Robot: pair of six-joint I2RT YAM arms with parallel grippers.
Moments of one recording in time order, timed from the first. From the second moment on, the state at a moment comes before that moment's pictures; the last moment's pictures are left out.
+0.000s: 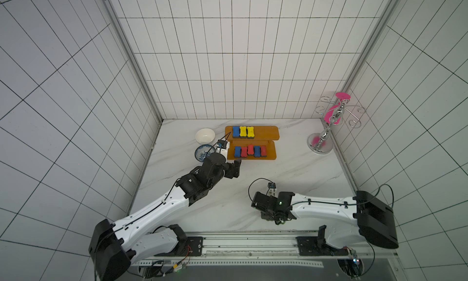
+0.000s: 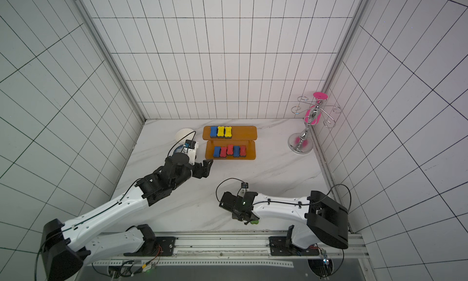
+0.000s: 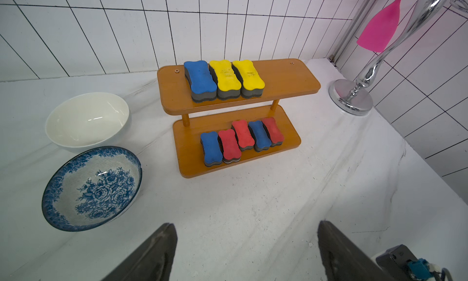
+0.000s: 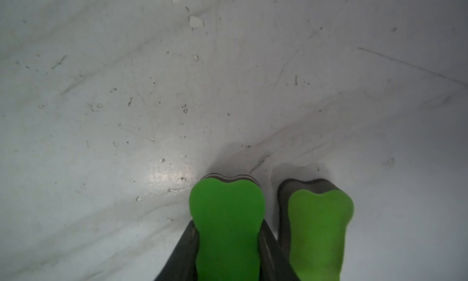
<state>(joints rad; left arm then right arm) -0.77 1.09 0.86 -0.27 -0.25 -0.37 1.31 1.43 0.77 -0.76 0.26 1.20</state>
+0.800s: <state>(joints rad) -0.78 1.09 0.86 -0.27 -0.24 -0.37 1.36 1.47 0.77 -0.79 0.26 1.22</state>
